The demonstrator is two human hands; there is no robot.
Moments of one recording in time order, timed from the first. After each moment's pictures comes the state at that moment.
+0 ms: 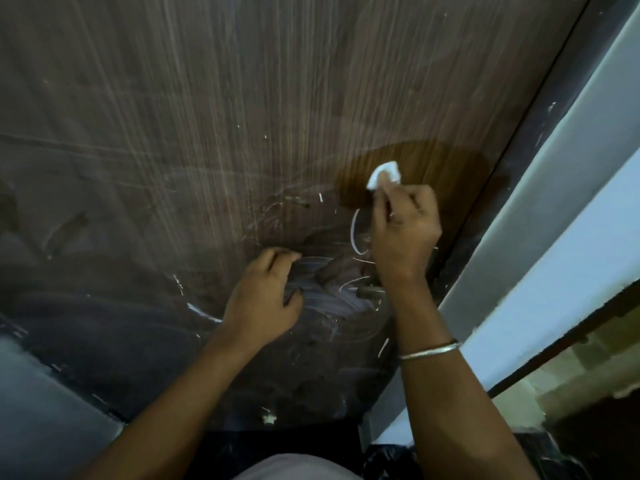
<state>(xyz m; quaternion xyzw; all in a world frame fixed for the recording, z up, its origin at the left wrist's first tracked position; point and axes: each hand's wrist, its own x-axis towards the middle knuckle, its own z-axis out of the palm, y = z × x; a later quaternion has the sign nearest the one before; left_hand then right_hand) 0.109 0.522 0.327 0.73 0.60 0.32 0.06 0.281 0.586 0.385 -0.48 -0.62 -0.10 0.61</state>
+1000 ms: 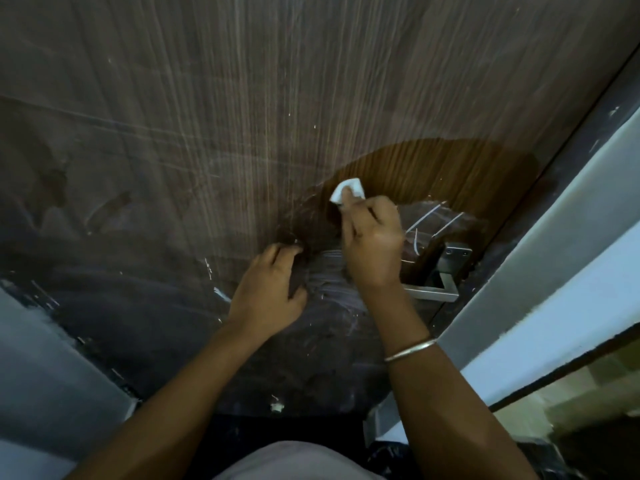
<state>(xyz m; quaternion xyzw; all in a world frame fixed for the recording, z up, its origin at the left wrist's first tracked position) 0.079 0.512 0.322 0.70 0.64 0.31 0.09 0.221 0.585 0.356 -0.41 -0.73 -0.19 0.51</state>
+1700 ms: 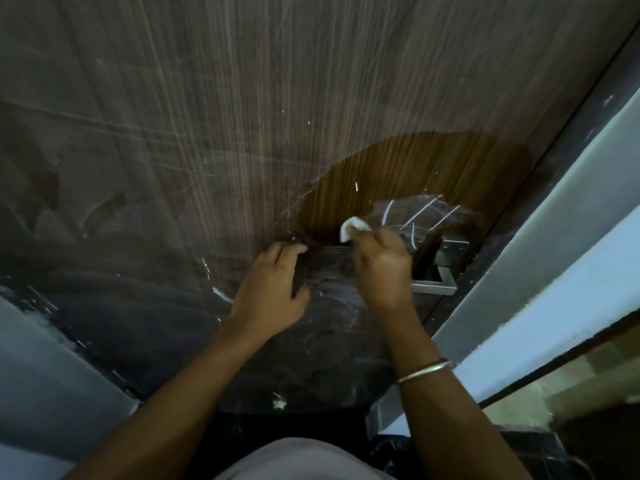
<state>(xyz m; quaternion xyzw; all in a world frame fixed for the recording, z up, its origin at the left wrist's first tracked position) 0.083 0.512 0.322 0.71 0.62 0.32 0.10 0.249 0.570 0.322 -0.47 -0.75 -0.18 0.42</state>
